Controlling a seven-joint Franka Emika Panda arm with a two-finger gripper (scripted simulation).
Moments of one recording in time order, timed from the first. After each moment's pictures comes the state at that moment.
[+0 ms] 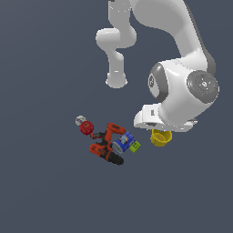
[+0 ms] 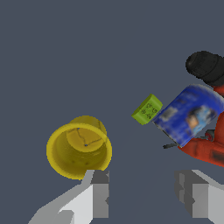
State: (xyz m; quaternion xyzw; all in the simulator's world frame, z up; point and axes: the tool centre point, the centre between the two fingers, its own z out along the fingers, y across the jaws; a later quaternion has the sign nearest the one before) arm 0.032 0.166 0.180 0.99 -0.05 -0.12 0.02
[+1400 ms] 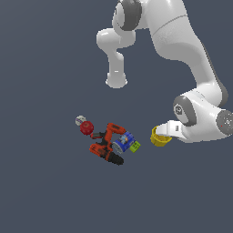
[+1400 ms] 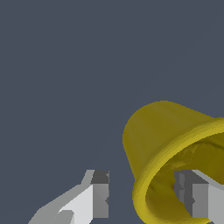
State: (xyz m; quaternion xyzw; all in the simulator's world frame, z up) arm 0.006 0.279 0.076 0.98 -0.07 -0.19 0.06
